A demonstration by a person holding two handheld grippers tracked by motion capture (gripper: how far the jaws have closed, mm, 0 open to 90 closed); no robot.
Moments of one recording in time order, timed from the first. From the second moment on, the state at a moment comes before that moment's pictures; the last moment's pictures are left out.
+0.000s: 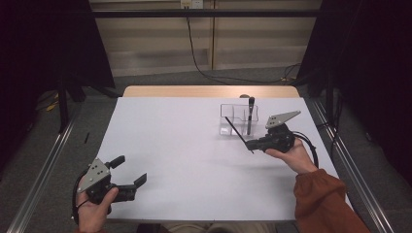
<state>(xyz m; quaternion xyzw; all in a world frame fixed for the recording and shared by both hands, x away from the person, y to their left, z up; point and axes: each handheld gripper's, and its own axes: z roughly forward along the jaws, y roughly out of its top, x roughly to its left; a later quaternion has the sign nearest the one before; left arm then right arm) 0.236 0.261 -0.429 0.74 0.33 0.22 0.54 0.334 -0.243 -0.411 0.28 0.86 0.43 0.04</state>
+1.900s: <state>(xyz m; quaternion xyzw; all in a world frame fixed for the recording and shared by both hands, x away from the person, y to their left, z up) 0.267 0.185 -0.397 0.79 0.23 0.17 0.53 0.314 -0.149 -0.390 0.10 0.94 0.32 -0.01</state>
